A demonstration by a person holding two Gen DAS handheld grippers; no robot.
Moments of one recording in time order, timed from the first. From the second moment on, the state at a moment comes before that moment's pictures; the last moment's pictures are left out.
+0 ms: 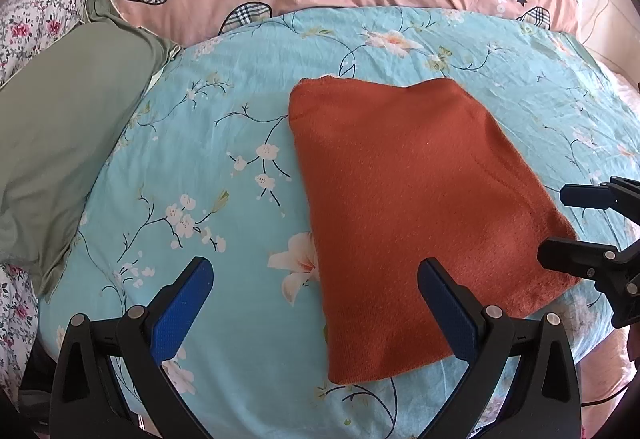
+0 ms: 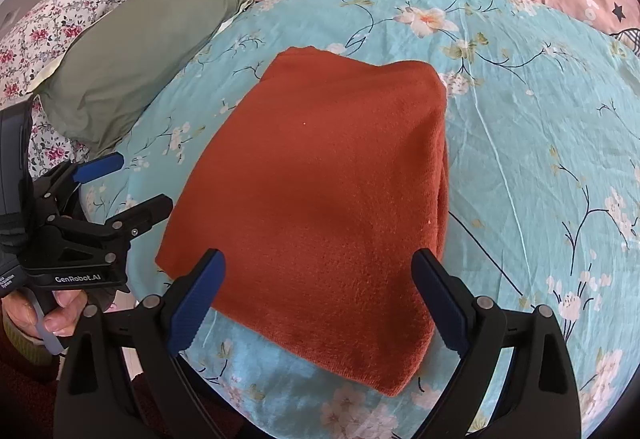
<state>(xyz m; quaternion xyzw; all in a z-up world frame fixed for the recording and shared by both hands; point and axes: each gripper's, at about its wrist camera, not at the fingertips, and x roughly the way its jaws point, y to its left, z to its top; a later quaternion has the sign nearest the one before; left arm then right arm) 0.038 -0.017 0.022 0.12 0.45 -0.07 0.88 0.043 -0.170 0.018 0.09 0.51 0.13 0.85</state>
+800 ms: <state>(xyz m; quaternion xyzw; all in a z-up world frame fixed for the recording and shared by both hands) 0.044 -0.016 0.025 0.12 0.45 -0.07 0.88 0.048 -0.172 0.022 0.09 0.50 0.13 0.85</state>
